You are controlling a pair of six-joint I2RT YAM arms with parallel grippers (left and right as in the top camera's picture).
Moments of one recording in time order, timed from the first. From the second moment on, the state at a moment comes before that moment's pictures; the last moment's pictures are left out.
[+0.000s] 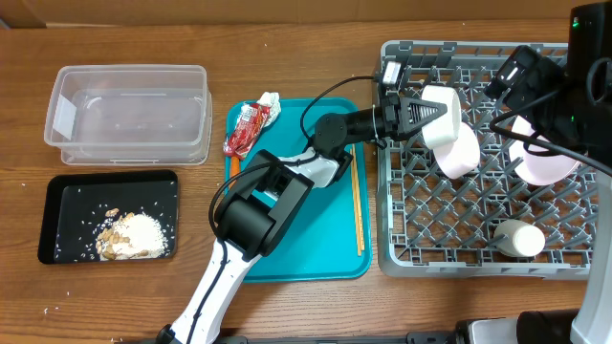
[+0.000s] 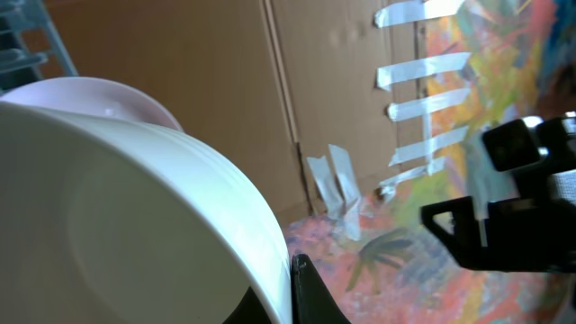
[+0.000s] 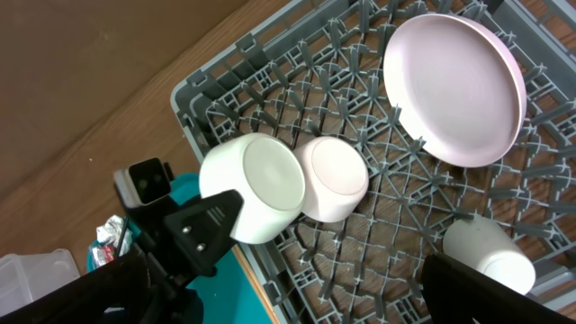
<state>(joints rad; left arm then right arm) -0.65 2.48 1.56 1.55 0.81 -1.81 0.05 1.57 2.24 -1.64 0.14 0.65</state>
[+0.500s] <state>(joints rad) -0.59 2.48 1.57 1.36 0.84 -1.83 0.05 1.57 2.24 -1.64 0.15 0.65</state>
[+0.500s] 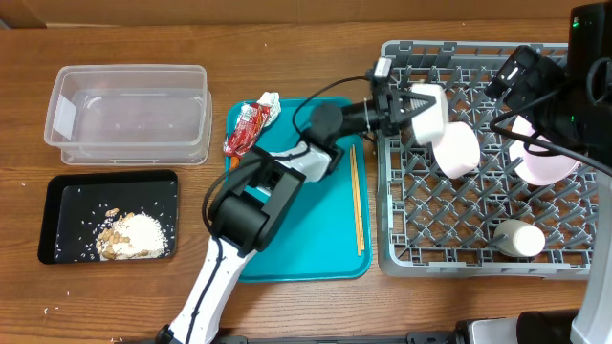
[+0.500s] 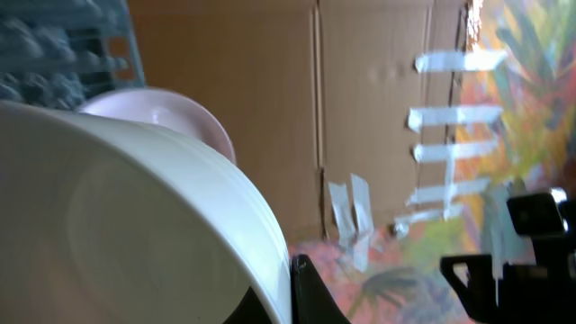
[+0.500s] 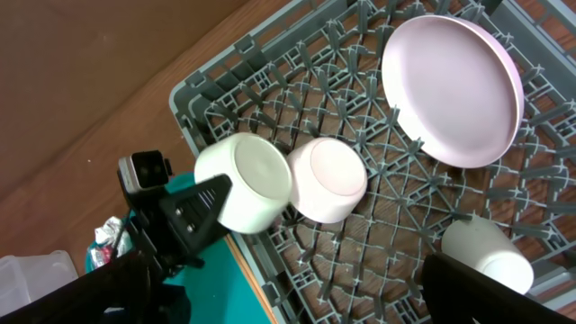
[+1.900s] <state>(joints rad) -0.61 2.48 1.97 0.62 0.95 -1.12 0.05 1.57 2.24 -1.64 0.15 0.65</state>
